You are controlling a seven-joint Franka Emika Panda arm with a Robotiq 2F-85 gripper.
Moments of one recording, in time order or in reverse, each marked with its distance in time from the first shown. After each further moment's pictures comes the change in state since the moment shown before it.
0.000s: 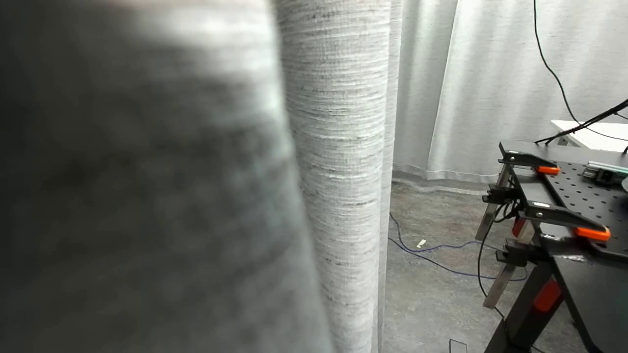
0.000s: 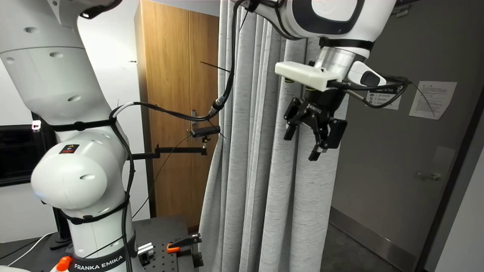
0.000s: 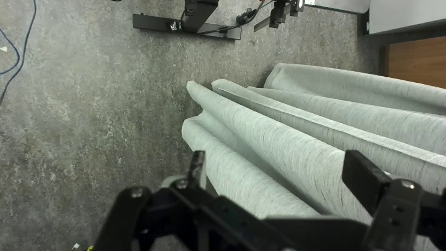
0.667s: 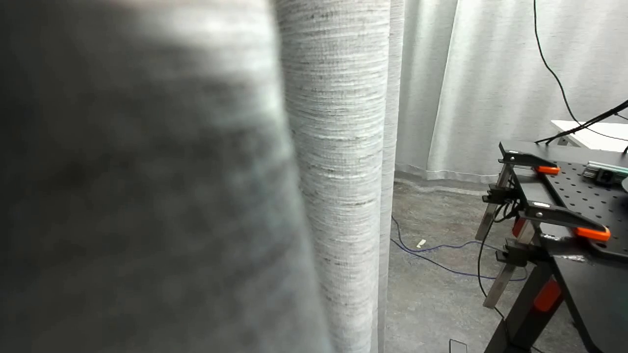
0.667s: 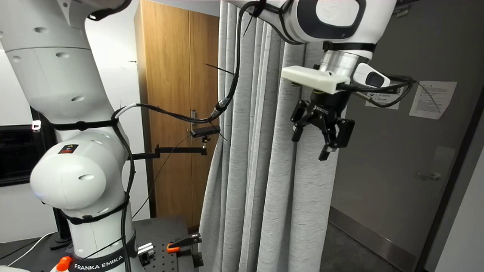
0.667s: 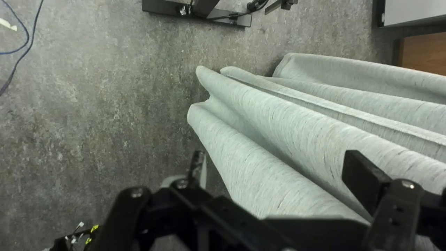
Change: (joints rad) arm -0.012 0.048 0.037 0.033 0.000 0.063 -0.018
